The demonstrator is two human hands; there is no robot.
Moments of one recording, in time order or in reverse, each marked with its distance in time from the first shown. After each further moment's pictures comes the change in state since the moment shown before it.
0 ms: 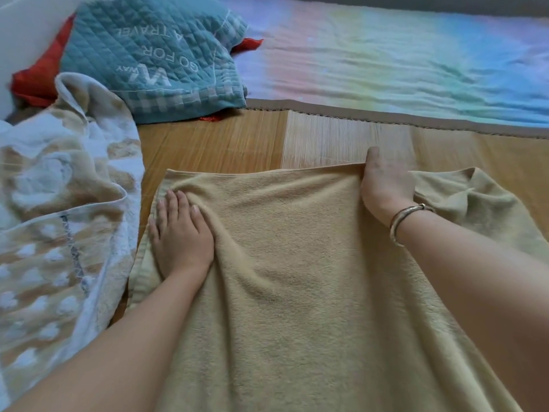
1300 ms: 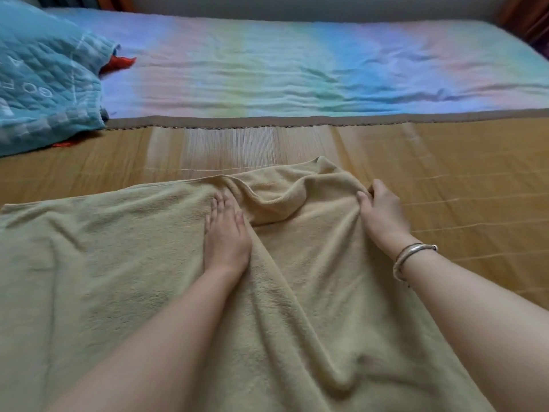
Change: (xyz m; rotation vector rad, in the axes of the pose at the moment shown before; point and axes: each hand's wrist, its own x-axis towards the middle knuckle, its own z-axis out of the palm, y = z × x) left_hand -0.122 0.244 0.065 -0.291 -0.273 0.402; right_hand -0.067 0.249 -0.003 0.561 0.045 0.377
